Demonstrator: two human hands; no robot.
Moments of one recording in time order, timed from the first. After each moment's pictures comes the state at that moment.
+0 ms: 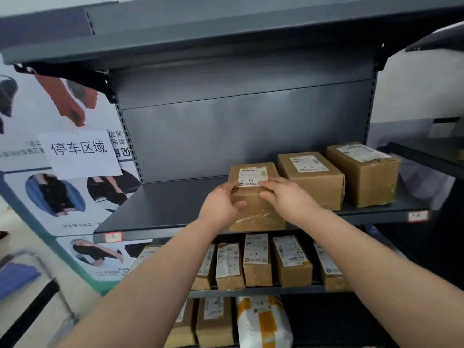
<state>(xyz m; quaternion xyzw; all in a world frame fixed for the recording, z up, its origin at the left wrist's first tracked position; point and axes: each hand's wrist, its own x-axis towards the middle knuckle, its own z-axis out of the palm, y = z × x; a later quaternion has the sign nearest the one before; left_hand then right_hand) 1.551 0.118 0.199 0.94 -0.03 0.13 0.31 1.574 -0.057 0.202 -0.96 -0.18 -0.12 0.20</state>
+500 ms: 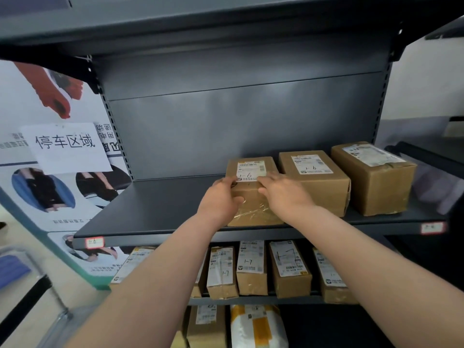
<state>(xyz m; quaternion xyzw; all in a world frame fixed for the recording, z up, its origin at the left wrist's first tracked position) 1.614 0.109 0.189 0.95 -0.01 0.14 0.27 1.622 -0.057 0.200 -0.97 -0.19 -0.13 0.08</state>
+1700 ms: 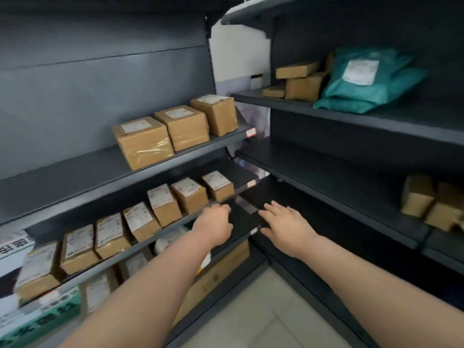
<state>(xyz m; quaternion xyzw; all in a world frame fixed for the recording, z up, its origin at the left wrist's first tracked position) 1.374 0.014 0.072 0.94 -0.32 -0.07 0.06 1.250 -0.144 0.061 -0.99 0.07 -0.02 0.08</state>
